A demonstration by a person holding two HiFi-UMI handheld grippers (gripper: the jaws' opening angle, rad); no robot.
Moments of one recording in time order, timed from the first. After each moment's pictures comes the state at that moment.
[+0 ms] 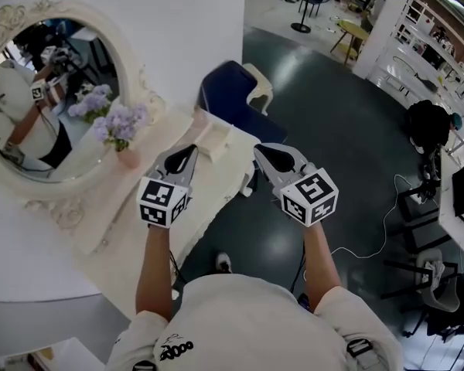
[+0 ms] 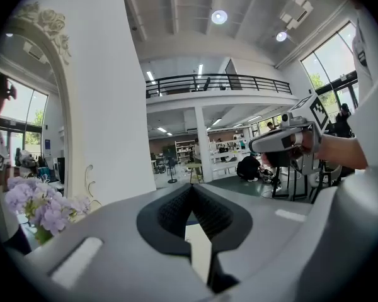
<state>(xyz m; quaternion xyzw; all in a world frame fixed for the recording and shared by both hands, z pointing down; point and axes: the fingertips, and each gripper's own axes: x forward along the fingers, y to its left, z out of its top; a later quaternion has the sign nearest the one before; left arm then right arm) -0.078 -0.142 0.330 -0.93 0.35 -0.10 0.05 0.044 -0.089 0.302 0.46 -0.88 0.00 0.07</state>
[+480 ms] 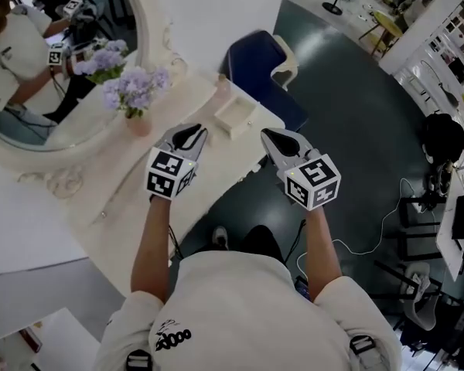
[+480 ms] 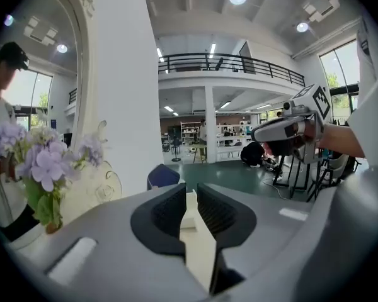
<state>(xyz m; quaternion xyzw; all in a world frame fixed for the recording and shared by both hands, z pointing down) -0.122 -0.205 0.416 -0.91 0.37 -0.17 -0.02 0.003 -0.160 0.369 0.43 -0.90 0.05 0.11</state>
